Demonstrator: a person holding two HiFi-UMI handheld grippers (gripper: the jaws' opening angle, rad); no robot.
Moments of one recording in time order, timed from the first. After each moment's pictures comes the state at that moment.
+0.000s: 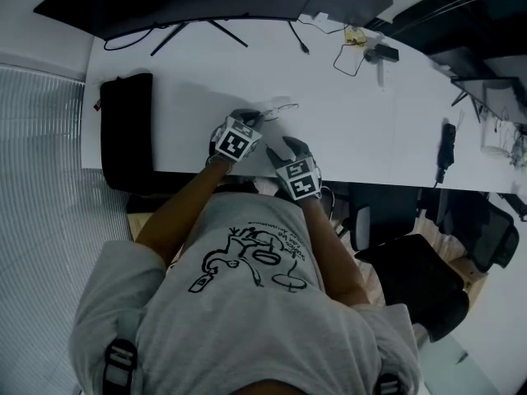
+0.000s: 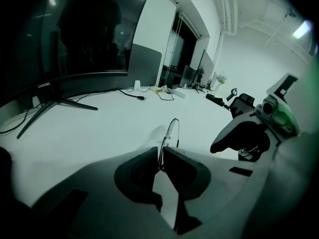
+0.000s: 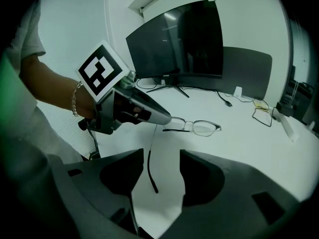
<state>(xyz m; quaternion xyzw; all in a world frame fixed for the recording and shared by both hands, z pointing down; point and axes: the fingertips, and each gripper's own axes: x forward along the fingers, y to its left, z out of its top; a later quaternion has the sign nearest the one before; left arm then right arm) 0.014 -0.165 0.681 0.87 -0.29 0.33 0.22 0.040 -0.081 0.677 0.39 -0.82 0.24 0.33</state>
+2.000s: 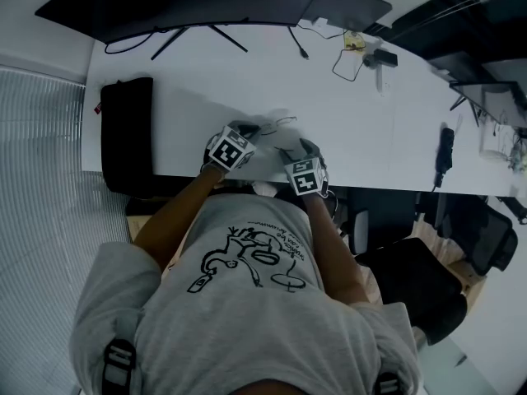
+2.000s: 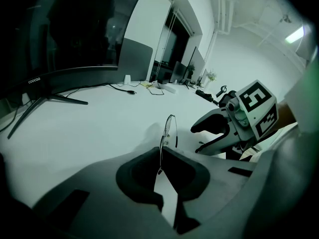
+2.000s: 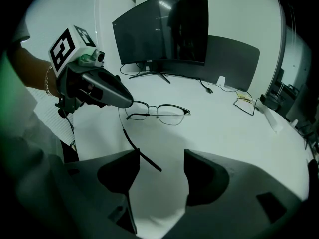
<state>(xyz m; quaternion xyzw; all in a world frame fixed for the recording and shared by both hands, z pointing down) 0.009 -0.136 0.684 0.88 -0.23 0.36 0.23 0.098 -0.089 0.719 0.44 -0.76 0.24 0.40</state>
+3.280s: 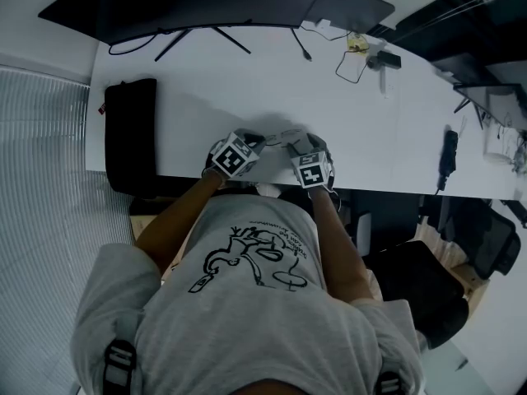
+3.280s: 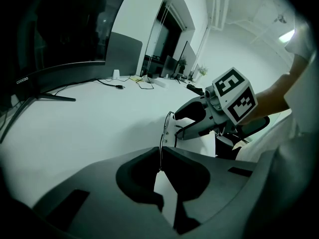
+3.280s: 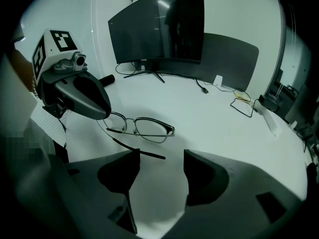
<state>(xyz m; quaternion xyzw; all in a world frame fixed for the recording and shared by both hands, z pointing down) 0.016 -0.109 0.688 0.88 -0.17 0.38 0.23 0.115 -0.113 0.724 0.45 -0.76 0.24 0.40</state>
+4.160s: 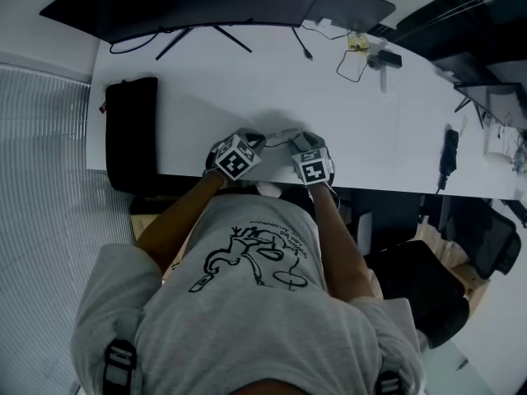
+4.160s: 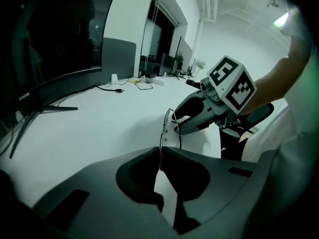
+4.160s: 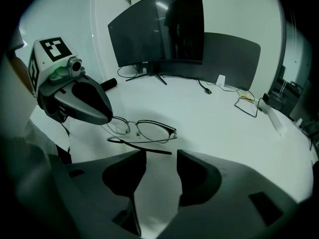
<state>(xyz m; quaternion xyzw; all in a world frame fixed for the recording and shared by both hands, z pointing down) 0.015 -0.108 0.688 0.88 -0.18 0.40 0.17 0.107 -0.117 0.722 0.44 -0.77 0.25 0.39</state>
